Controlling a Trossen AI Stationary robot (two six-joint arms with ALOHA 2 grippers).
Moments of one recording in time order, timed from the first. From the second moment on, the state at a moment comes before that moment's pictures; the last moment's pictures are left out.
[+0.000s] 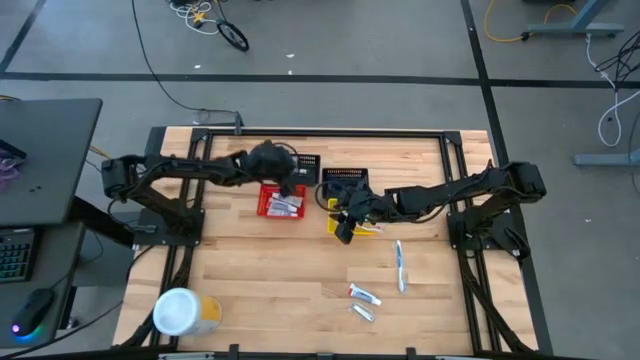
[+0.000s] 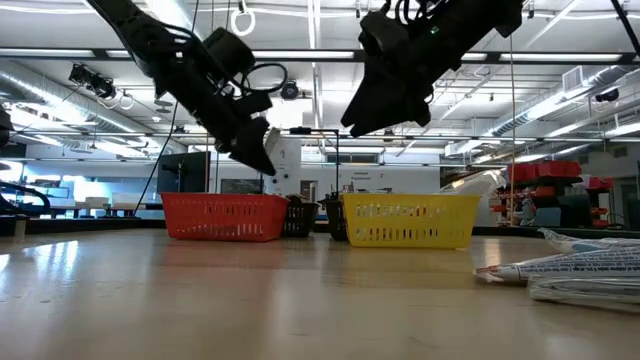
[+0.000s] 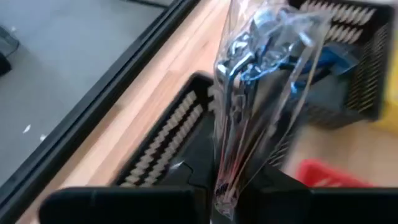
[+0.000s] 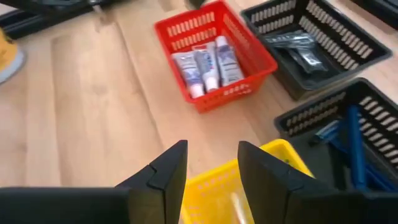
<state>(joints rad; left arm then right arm) 0.38 1.46 0.72 0.11 -0.21 0.04 0.08 1.57 1.01 -0.16 0.27 0.43</state>
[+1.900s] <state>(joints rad) 0.52 1.46 0.72 0.08 -0.08 0.04 0.62 1.57 0.92 -0.17 0.34 0.73</state>
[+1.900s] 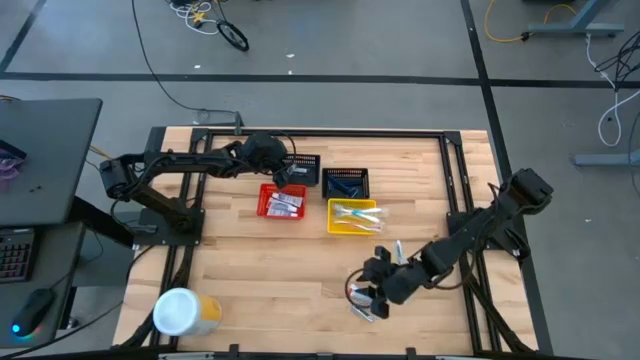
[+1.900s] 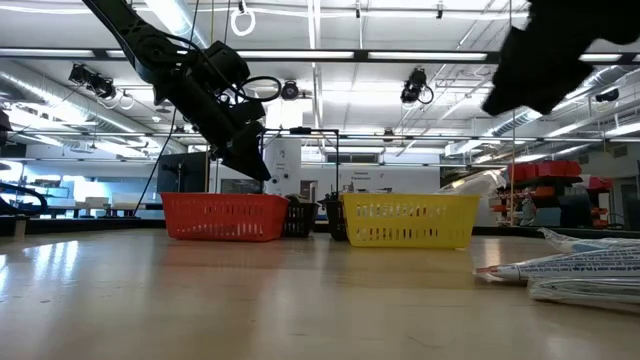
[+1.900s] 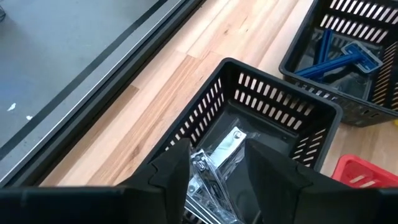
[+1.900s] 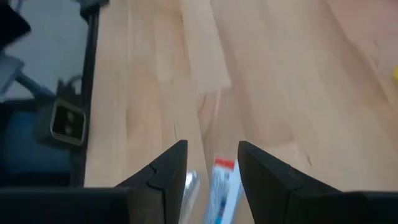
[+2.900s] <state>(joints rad) 0.52 1.46 0.72 0.19 -0.09 0.05 0.64 1.57 0.86 -0.49 0.16 1.10</state>
